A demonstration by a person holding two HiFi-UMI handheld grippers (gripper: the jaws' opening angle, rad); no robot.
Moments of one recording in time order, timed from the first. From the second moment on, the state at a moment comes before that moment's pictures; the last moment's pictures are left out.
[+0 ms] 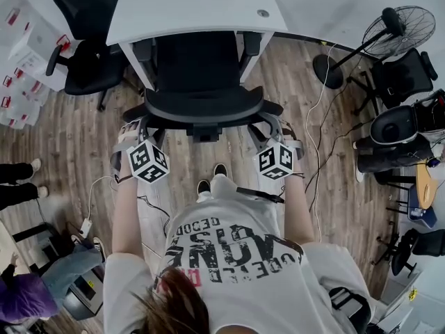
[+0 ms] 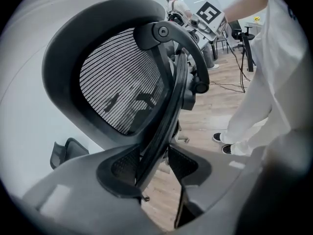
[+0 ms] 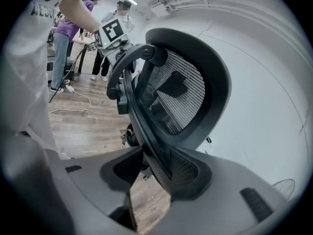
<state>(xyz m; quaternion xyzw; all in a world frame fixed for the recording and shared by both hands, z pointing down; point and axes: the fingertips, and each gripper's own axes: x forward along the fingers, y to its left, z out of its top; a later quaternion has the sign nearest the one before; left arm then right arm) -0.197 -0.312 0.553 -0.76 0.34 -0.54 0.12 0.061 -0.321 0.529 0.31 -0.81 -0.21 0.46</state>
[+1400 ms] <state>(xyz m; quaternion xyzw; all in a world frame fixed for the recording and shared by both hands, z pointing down) -0.190 -0.369 0.555 -0.74 0.35 -0.56 0.14 0.069 -0.380 0.530 0.30 -0.81 -0.20 0.46</state>
